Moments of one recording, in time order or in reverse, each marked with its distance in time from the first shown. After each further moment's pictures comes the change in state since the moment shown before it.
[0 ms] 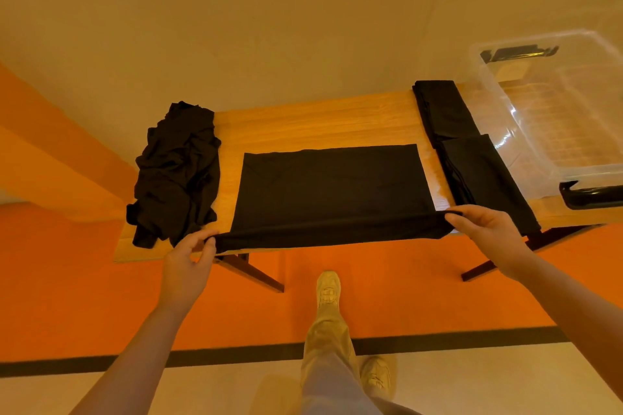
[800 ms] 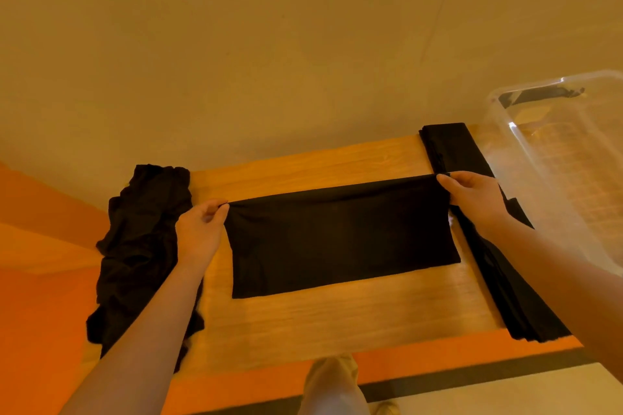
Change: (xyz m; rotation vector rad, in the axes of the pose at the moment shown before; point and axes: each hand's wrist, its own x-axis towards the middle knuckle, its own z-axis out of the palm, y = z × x) left_hand 0.243 0.067 0.058 -0.063 -0.016 -0.160; right_hand 0.210 -0.067 0.006 -0.004 0.270 0.186
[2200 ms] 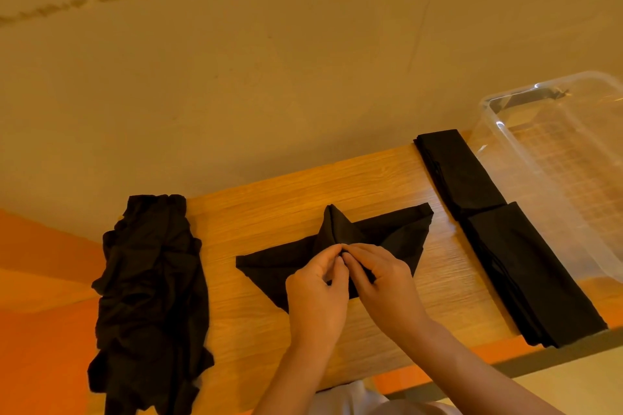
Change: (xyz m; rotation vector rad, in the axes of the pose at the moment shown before) left_hand -0.138 0.100 0.061 -0.141 -0.249 0.178; right_hand -0.139 -0.033 0.136 -0.118 -0.041 -0.559
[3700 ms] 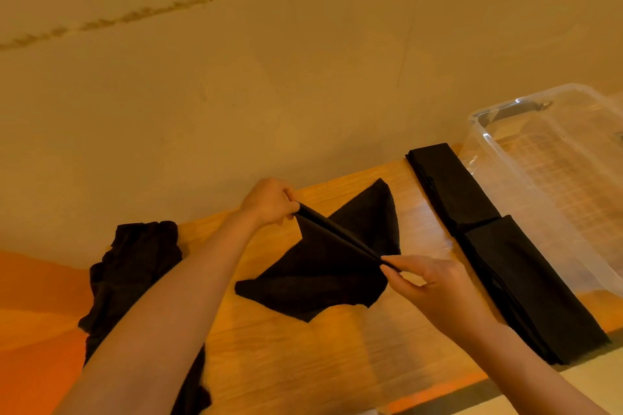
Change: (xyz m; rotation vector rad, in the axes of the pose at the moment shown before) left_hand 0.221 -0.003 -0.036 0.550 -0.522 0.007; right_hand 0.025 0.007 -0.067 -0.113 0.027 -0.164
